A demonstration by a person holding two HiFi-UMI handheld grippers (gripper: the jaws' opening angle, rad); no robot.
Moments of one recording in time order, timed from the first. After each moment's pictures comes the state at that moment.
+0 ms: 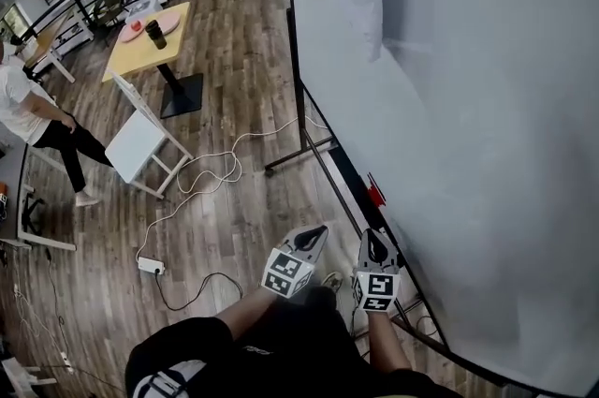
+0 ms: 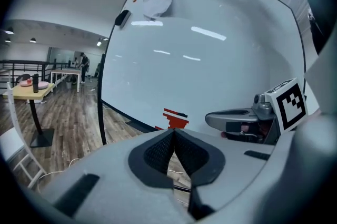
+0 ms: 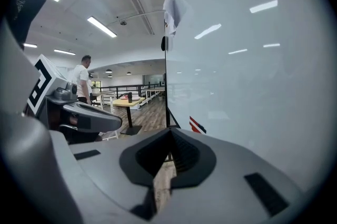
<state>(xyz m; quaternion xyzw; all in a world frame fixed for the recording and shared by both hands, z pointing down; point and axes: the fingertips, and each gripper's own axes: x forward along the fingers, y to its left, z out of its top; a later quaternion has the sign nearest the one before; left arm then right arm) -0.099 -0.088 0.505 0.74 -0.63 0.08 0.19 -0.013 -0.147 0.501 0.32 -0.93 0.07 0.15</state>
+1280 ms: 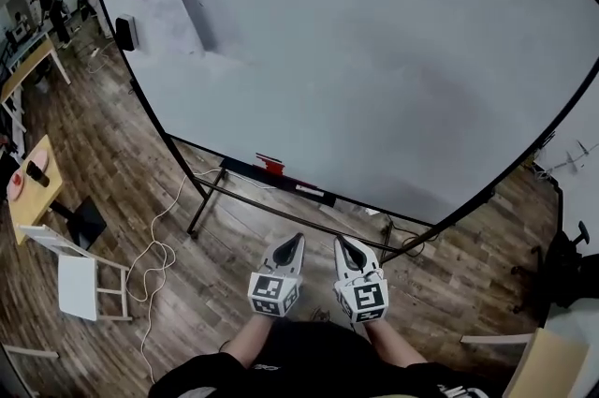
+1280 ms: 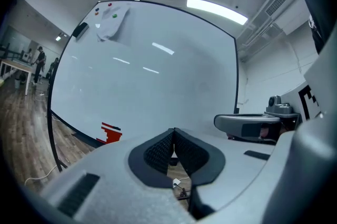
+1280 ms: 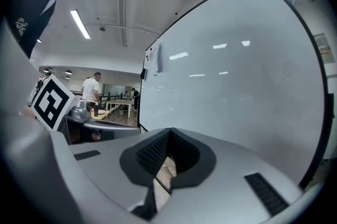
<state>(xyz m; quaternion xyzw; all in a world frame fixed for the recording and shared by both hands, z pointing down) 0.033 0.047 0.412 0.89 -0.44 0.01 0.12 0.116 0.066 0.384 0.55 -0.83 0.02 0.07</state>
